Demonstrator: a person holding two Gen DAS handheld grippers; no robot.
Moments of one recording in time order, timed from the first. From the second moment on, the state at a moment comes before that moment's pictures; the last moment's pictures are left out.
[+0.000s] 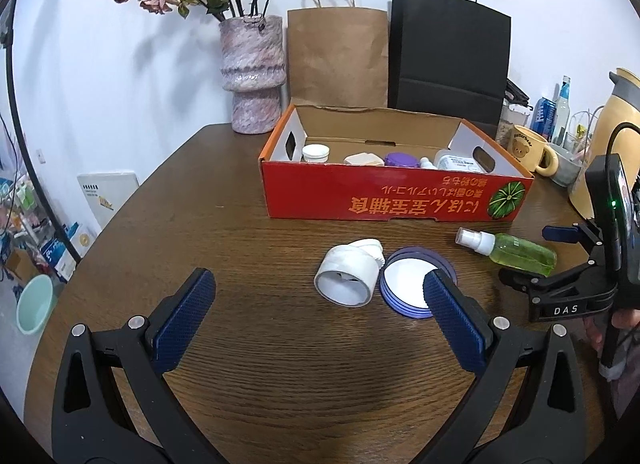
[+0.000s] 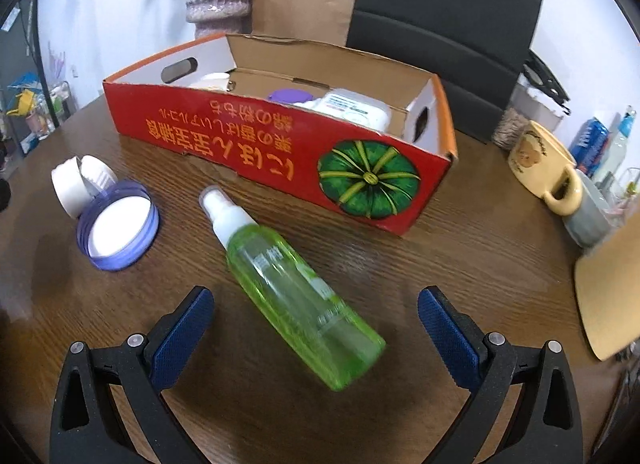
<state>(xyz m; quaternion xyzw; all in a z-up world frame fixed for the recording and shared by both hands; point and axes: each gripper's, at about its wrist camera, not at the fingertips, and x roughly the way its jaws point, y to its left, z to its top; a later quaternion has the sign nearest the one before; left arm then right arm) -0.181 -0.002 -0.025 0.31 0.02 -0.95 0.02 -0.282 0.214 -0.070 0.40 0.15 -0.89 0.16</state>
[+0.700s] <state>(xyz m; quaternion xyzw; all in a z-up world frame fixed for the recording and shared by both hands) -0.184 -0.002 -0.028 0.31 0.02 -0.95 0.02 -0.268 0.192 -0.070 0.40 0.15 -0.88 0.21</state>
